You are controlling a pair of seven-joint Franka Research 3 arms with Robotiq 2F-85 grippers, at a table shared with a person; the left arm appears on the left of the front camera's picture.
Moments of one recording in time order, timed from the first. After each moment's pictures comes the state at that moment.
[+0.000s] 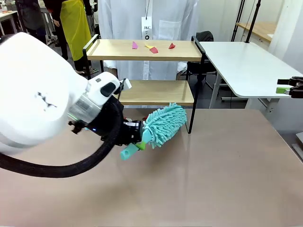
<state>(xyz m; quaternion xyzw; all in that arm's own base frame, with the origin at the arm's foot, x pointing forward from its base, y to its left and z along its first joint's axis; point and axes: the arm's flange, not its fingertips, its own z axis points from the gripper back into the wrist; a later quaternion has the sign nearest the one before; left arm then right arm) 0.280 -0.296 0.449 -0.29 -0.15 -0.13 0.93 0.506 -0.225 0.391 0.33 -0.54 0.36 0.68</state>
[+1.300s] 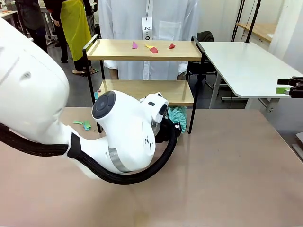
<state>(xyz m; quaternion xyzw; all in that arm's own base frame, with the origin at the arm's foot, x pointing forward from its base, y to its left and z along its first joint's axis) 0.362 -0.419 0.339 -0.29 -0.26 0.00 0.92 0.506 -0.225 0.391 0.33 -0.54 0.36 0.68</state>
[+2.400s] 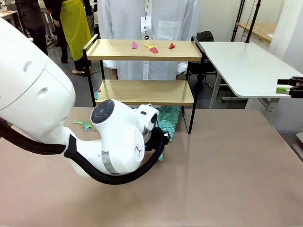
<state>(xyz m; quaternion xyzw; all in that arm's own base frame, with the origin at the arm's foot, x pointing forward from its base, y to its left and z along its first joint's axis) 0.384 -0.387 0.299 -0.26 -0.23 0.03 0.94 0.506 -0.225 0.391 0.33 -0.54 0.36 0.68</state>
